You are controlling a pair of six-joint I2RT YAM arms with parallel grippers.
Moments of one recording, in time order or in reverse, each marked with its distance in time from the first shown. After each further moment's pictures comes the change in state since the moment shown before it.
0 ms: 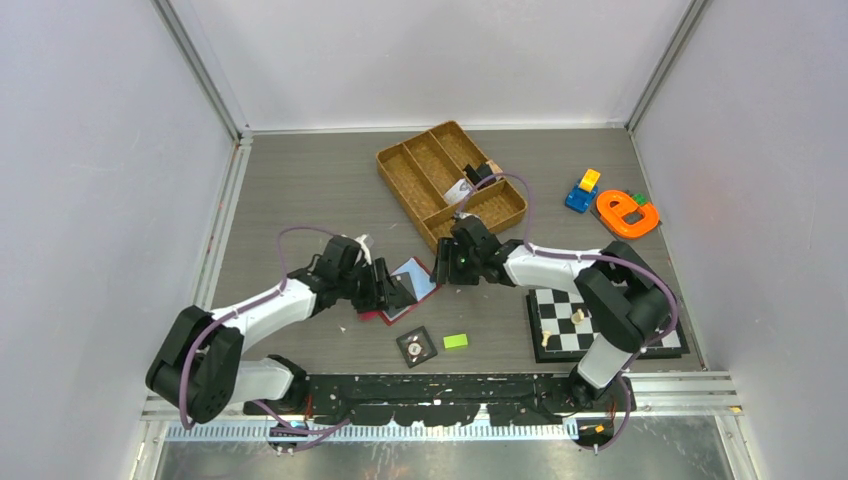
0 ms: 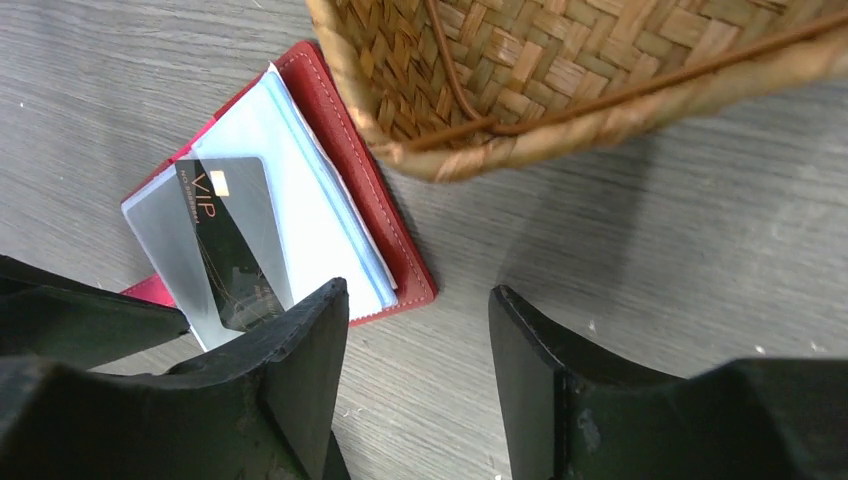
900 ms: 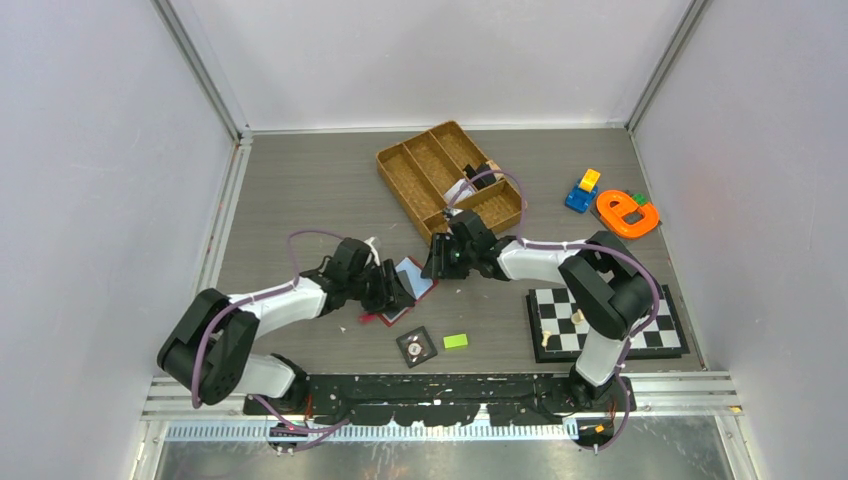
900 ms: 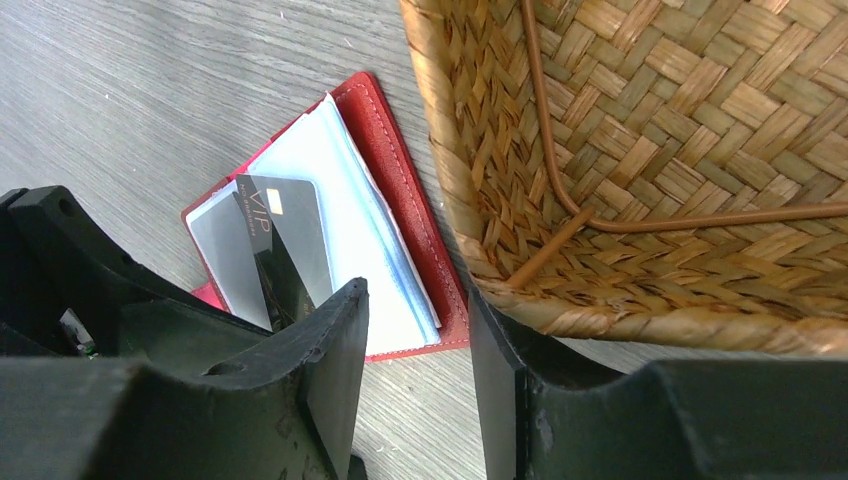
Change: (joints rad) left arm -0.053 0.097 -0.021 0.134 -0.006 -0.112; right arm -0.039 0.110 0.043 0.142 -0.170 -0.045
